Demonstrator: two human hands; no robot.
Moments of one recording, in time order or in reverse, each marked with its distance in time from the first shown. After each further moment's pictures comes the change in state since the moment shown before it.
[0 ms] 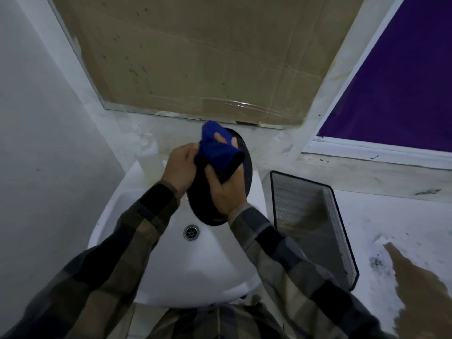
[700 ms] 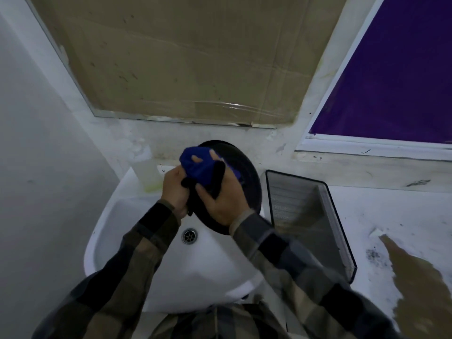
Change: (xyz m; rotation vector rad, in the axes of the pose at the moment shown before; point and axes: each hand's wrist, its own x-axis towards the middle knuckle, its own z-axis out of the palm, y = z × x) left_hand -0.014 -0.027 0.008 -0.491 0.035 -0.267; right_hand -0.013 0.004 -0.014 -0.216 -0.232 -0.140
